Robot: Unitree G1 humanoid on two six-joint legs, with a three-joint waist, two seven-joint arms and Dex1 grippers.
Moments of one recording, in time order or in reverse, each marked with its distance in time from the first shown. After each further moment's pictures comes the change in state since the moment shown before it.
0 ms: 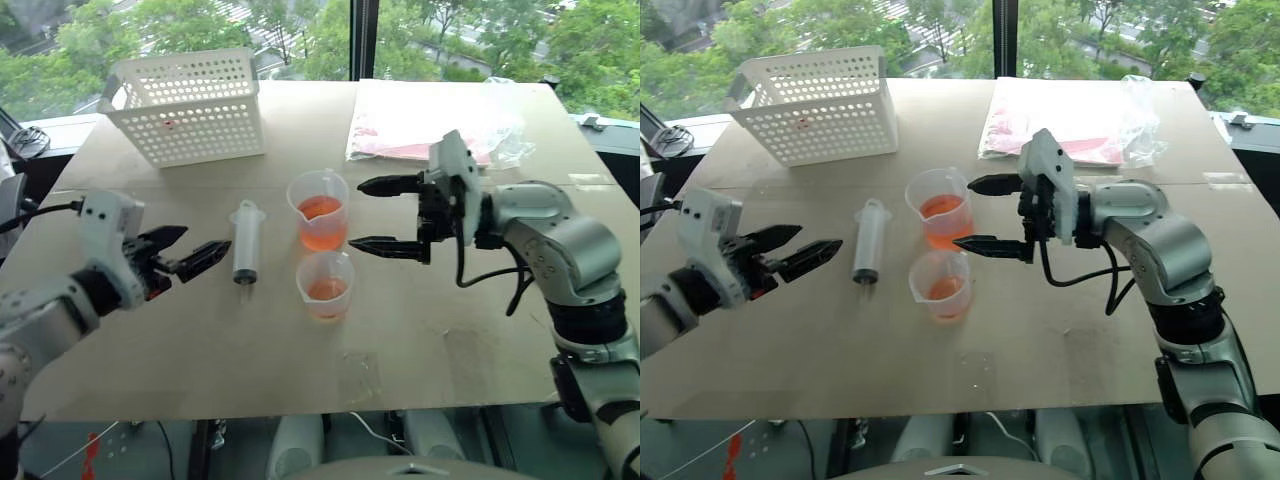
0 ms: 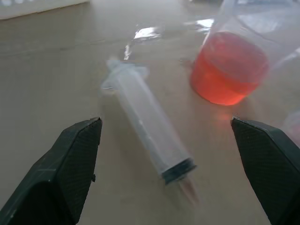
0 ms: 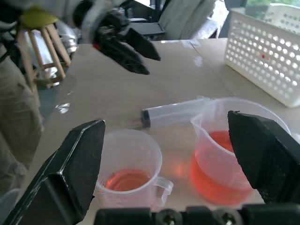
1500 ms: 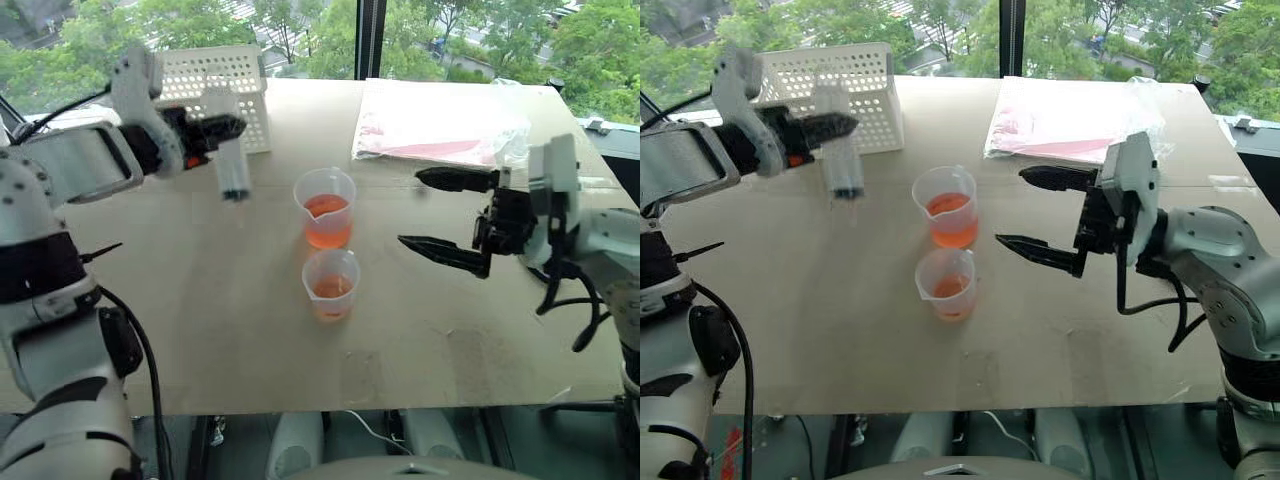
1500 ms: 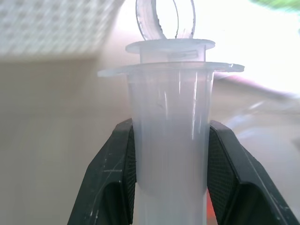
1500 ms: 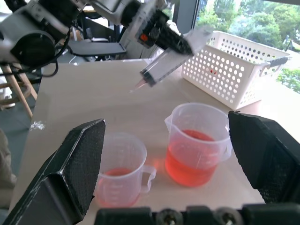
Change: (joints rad) left arm -0.805 -0.239 -0.205 0.454 0.004 0.071 0.149; right arm 0.167 -0.138 -0.177 -0.181 0.243 -0.010 -0.278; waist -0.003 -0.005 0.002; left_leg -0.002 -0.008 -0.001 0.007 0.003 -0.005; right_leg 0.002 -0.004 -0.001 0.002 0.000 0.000
